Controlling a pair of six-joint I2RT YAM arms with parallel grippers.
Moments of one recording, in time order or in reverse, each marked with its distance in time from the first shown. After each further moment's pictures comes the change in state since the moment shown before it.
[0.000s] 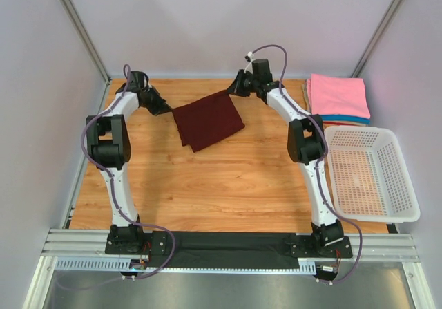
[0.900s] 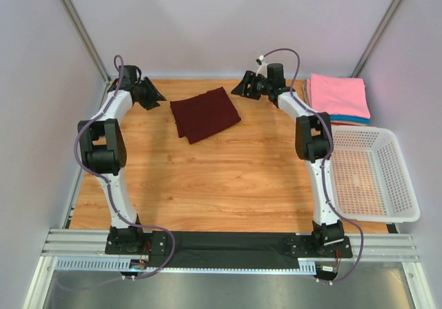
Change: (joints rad) left arm 0.035 -0.044 0.030 0.056 -0.108 0.070; right arm -0.089 0.032 -0.117 0.237 -0.157 -0.053
